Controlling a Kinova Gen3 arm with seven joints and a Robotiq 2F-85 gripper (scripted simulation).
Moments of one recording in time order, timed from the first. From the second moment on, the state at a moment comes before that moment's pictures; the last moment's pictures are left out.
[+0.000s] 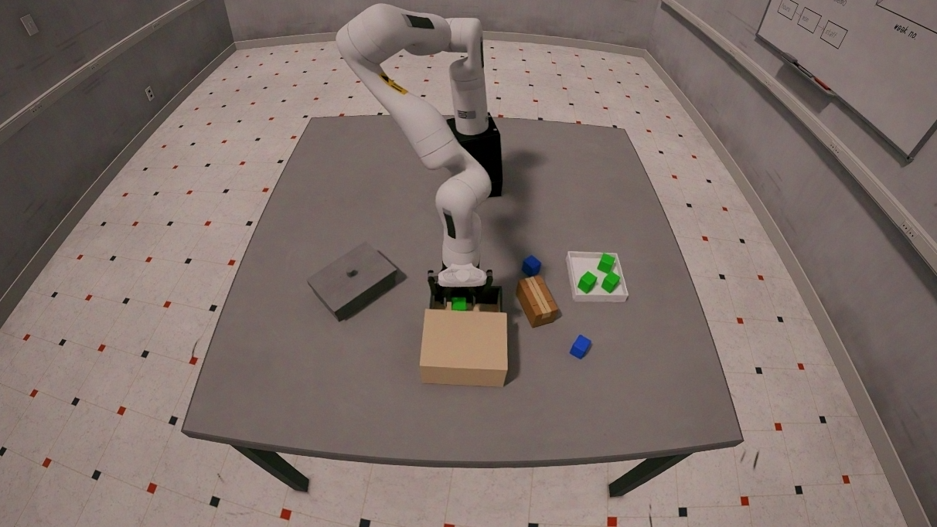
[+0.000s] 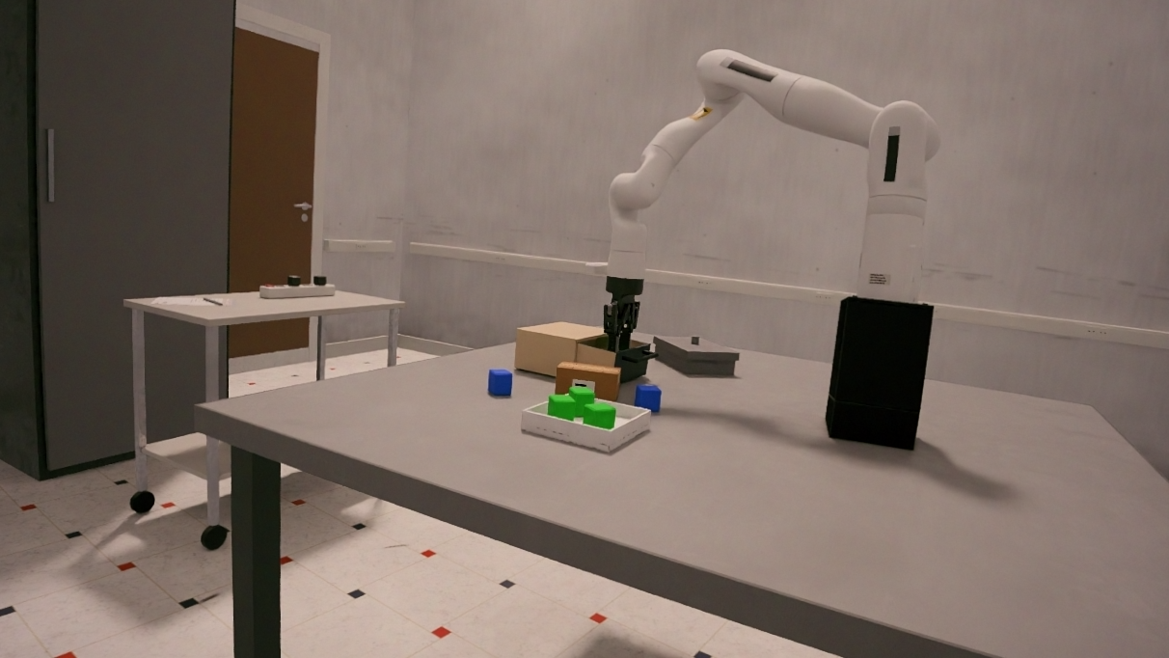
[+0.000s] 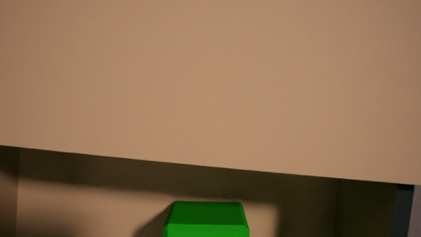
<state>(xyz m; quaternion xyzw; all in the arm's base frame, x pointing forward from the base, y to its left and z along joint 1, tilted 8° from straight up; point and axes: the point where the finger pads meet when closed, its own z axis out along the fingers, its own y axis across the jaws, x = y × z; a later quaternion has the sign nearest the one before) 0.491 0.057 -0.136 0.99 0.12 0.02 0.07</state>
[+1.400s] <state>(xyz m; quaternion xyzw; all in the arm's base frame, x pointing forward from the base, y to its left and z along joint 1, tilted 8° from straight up) 0.492 0.053 -0.171 0.99 0.12 0.02 0.07</state>
